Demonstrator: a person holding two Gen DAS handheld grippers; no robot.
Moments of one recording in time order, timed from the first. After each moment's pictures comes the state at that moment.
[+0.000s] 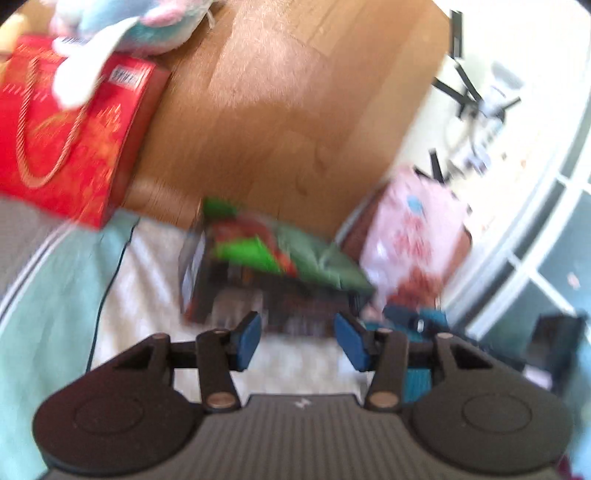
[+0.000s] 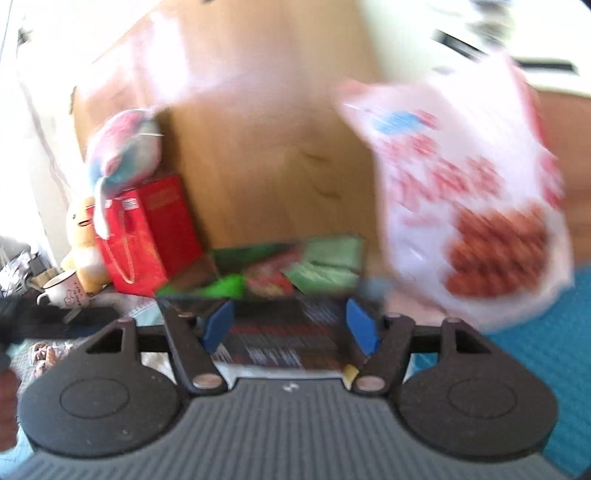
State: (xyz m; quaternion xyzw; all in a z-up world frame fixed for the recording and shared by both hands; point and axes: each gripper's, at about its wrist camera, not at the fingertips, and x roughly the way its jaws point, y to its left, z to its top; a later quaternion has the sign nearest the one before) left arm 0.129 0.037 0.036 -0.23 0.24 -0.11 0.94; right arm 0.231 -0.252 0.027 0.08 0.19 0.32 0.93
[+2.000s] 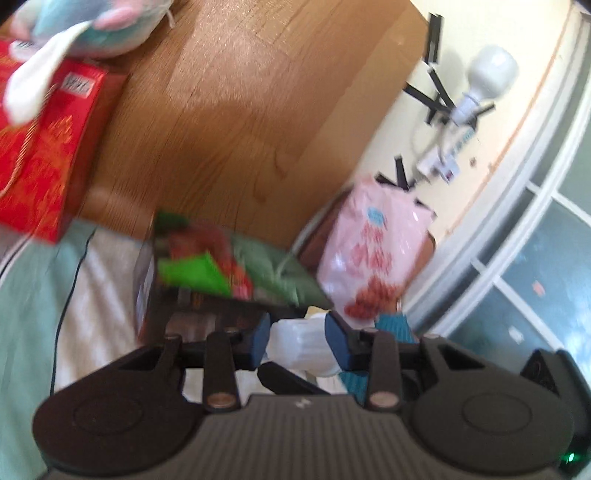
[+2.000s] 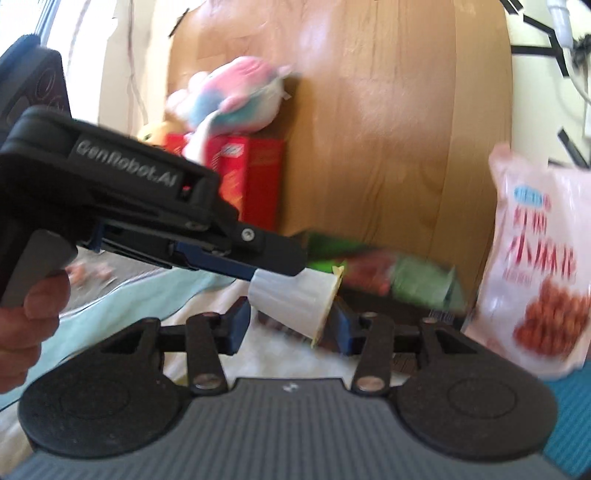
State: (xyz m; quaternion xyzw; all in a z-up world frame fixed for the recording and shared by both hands) left arm 0.175 0.039 0.076 -0.25 0.23 -0.17 0.93; right arm 0.179 -0.161 0.042 -0.10 0.12 0.38 0.91
